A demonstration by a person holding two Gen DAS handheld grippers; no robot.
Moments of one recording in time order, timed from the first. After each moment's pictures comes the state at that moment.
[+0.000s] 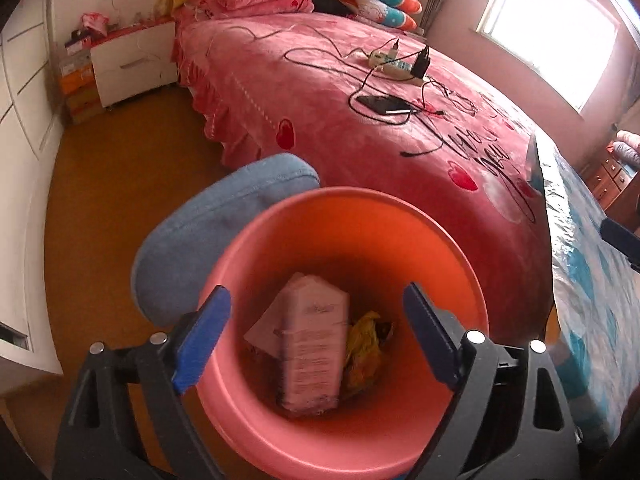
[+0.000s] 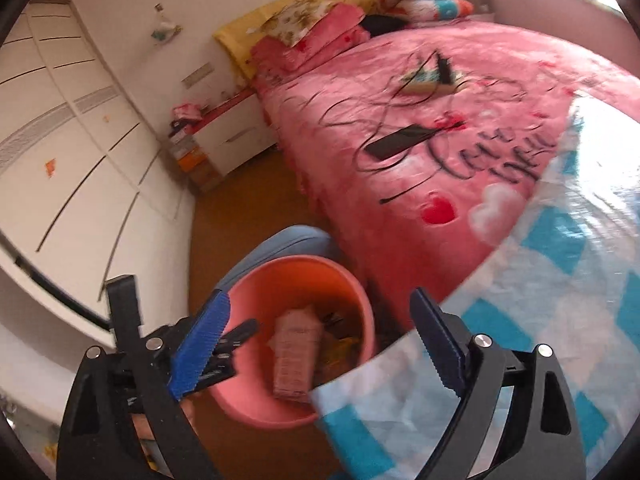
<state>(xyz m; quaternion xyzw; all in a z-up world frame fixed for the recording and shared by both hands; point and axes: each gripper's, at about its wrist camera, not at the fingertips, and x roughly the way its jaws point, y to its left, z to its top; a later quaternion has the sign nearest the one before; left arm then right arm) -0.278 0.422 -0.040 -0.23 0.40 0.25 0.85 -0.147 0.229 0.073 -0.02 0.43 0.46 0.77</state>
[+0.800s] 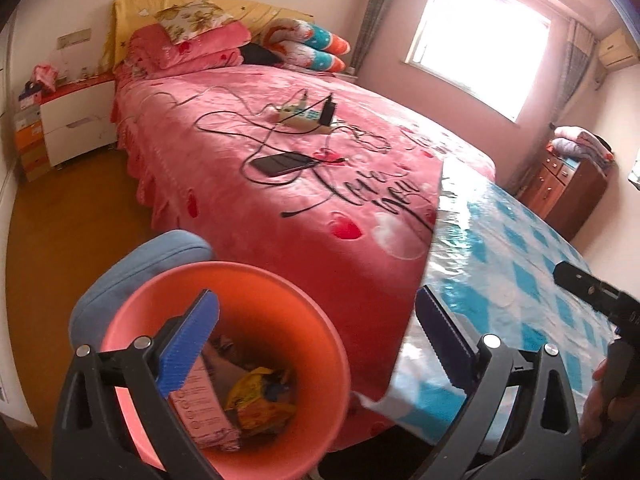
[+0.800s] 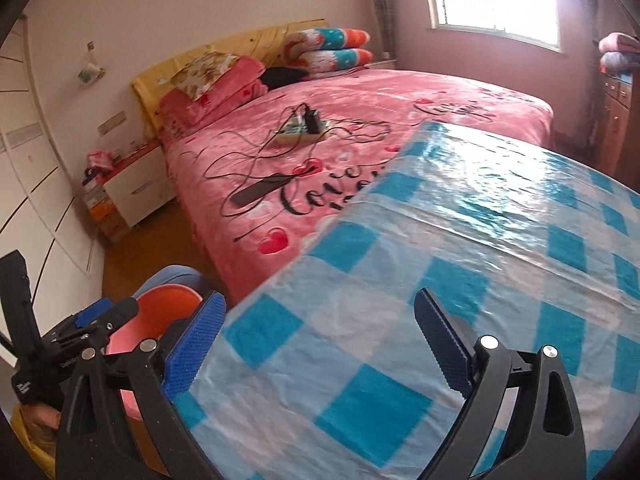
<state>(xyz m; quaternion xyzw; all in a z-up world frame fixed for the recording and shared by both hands) -0.233 0.343 0.019 -0.19 0.31 0.16 0.92 -0.120 0.100 0.073 -0.02 0.37 0.31 0.88</state>
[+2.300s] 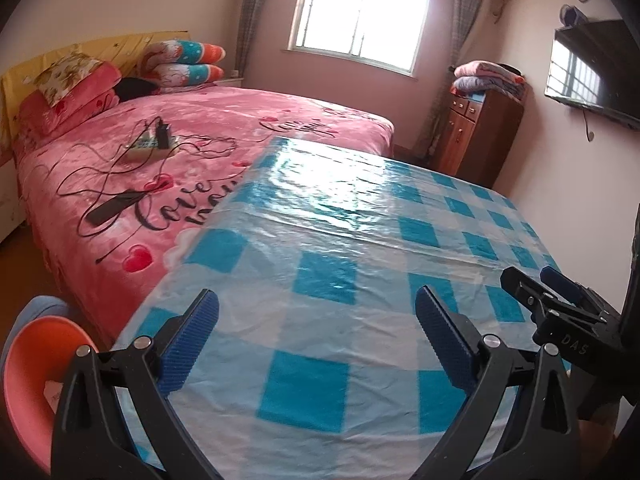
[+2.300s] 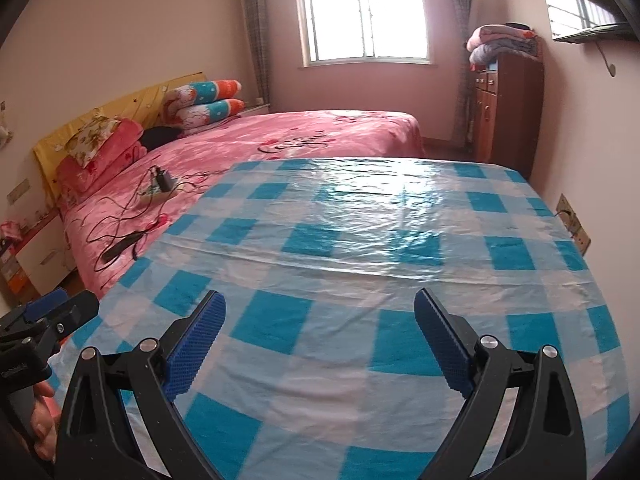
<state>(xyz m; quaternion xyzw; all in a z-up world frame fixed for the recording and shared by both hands) -0.140 0.134 0.057 -0.09 0.31 0.00 0.95 -0.114 -0.100 0.065 0.02 0.31 0.11 0.95</state>
